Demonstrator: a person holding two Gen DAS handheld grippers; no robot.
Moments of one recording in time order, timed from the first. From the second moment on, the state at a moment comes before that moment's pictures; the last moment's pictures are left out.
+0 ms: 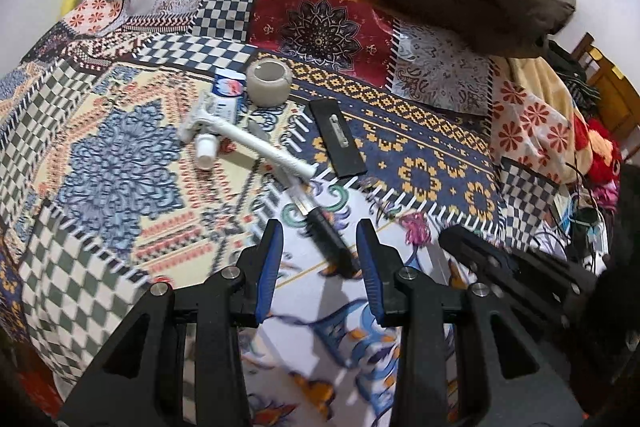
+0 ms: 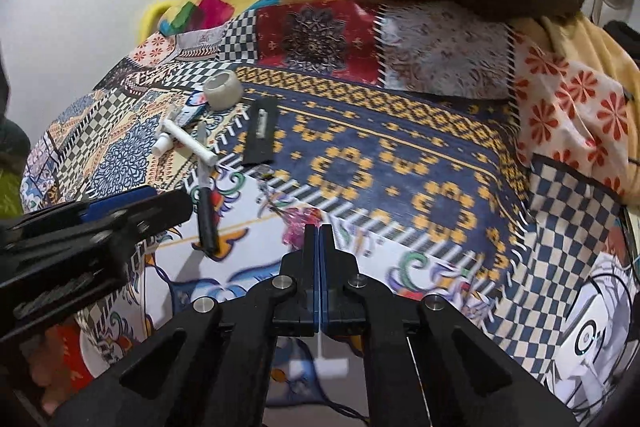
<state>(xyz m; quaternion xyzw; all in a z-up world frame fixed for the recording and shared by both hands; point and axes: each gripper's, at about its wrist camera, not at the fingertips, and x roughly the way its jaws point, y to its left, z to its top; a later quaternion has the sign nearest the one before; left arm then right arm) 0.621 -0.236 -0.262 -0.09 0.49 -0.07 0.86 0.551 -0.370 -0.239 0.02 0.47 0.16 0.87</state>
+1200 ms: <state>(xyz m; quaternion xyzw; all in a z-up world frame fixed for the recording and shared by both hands) 0.574 -0.209 -0.268 -0.08 0.51 -0.12 0.85 0.538 -0.349 -0.222 0.00 0.46 0.15 0.88</state>
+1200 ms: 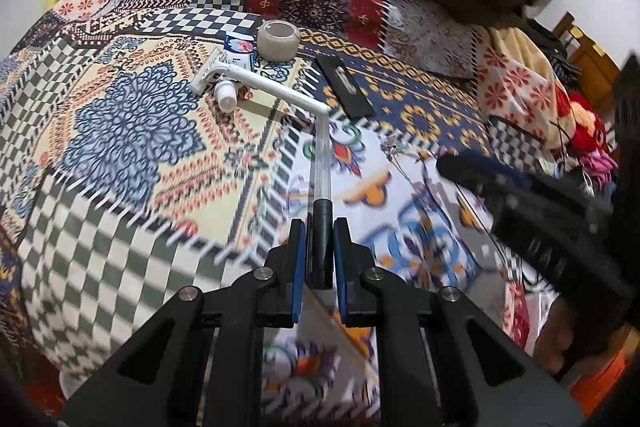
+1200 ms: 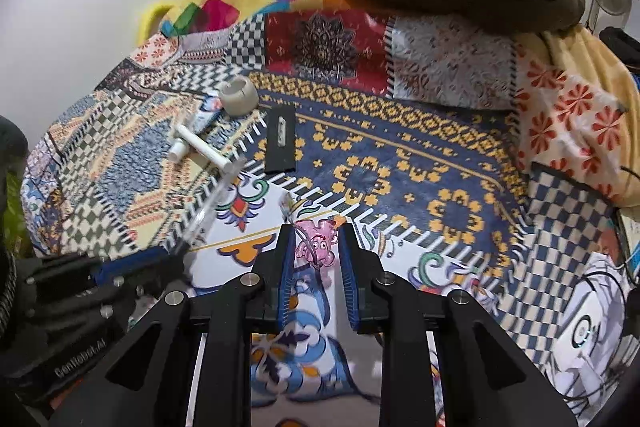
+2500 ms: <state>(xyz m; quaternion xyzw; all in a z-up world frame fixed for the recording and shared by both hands) 0.303 -0.046 -0.062 -0.11 0.36 -0.01 0.93 0.323 -0.226 -0.024 -0.05 0.31 0.25 0.91</state>
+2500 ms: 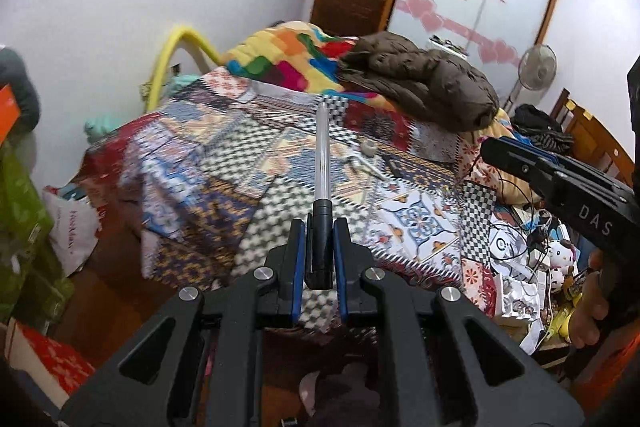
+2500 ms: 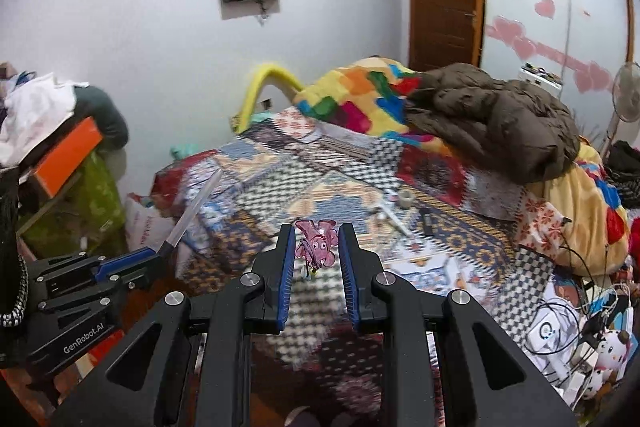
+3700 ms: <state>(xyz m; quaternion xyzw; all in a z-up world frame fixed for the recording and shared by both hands) 0.163 0.174 -0.249 -0.22 0.50 0.16 0.82 0.225 0.013 -0.169 -0.15 0.47 0.42 0.76</state>
